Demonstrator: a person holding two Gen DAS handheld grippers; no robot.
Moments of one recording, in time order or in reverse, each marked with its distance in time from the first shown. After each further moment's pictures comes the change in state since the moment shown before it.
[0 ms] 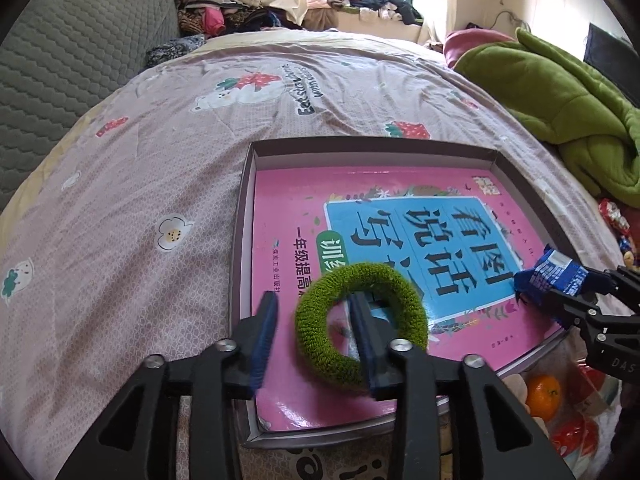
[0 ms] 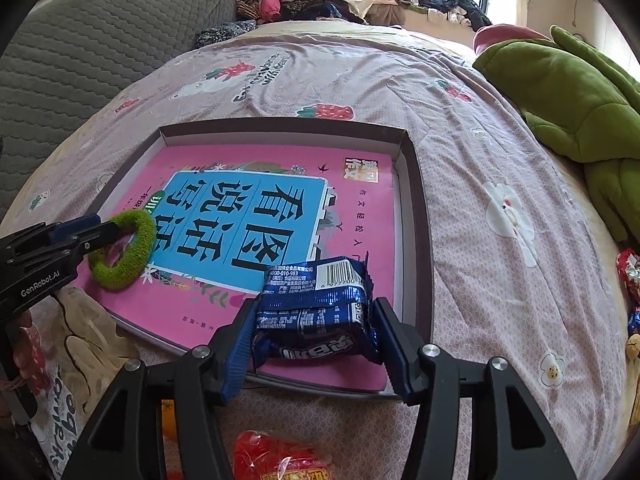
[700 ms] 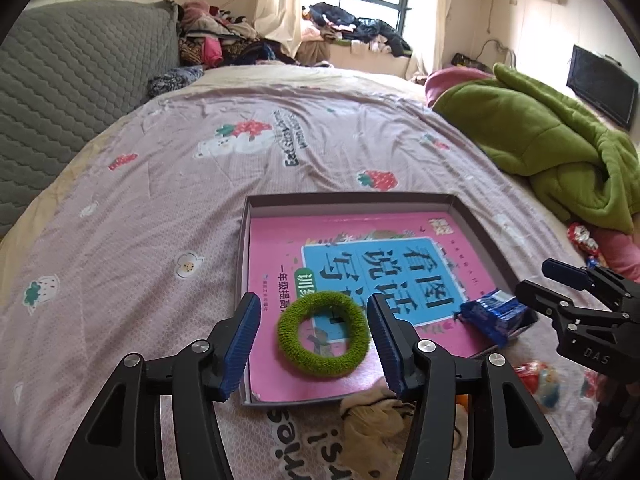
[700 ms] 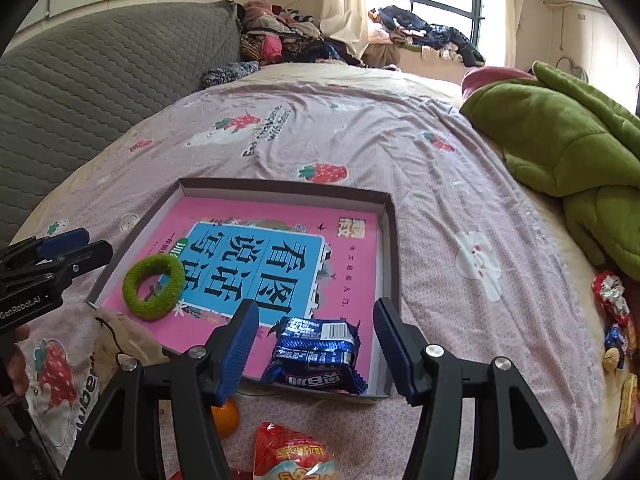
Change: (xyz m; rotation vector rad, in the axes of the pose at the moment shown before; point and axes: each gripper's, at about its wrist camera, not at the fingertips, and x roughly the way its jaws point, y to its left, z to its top) left arm -0.077 -0.009 0.007 -0.009 -0.121 -0.048; right arm -0.057 0.002 0.011 -0.009 -0.160 -0.012
